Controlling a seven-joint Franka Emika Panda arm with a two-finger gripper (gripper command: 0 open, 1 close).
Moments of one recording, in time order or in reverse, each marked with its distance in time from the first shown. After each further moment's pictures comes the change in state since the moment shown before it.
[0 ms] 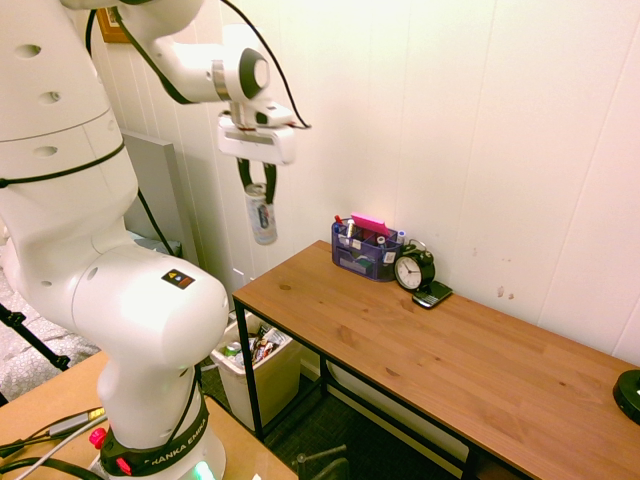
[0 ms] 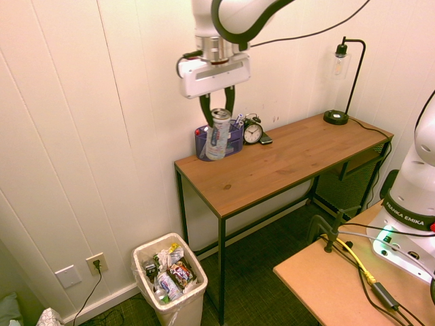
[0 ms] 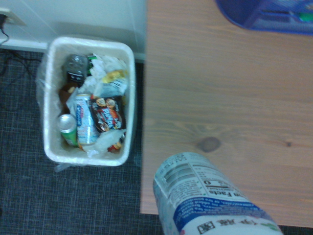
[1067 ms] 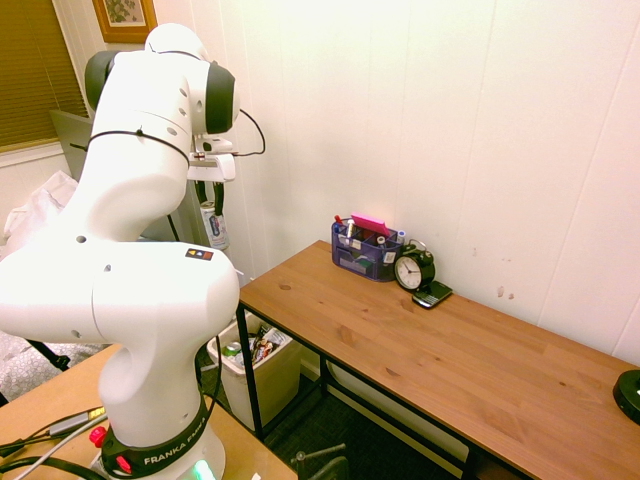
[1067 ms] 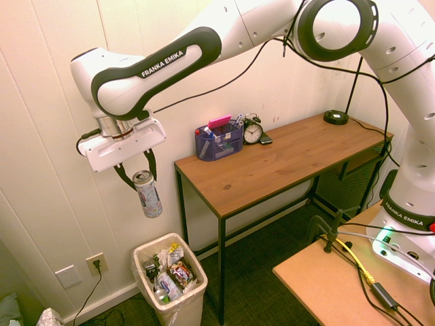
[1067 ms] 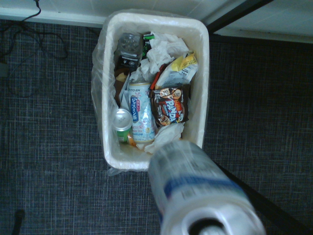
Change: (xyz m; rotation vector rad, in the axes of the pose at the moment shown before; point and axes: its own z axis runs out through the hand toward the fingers) arm -0.083 -0.215 0.137 -0.166 -0.058 0.060
